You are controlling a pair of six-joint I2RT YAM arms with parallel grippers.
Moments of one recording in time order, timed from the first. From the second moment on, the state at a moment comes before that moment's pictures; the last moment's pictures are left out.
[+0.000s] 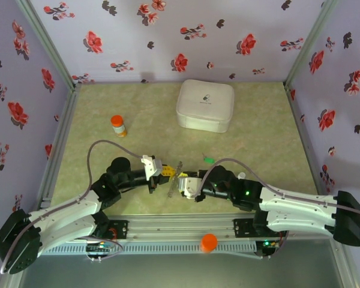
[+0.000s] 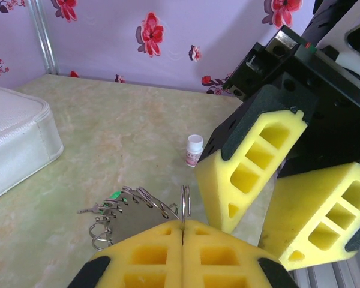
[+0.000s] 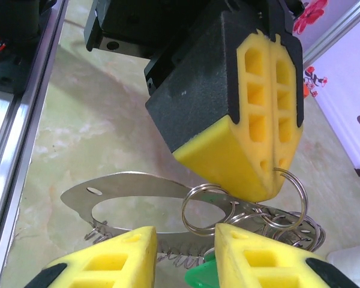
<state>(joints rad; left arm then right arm) -0.84 0.89 0.31 0.42 0.51 0.06 1.20 0.93 0.51 0.00 -0.02 -0.57</state>
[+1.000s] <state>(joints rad) -0.84 0.89 0.31 0.43 0.50 0.05 1.30 0.95 0.45 0.19 0.24 -0.71</state>
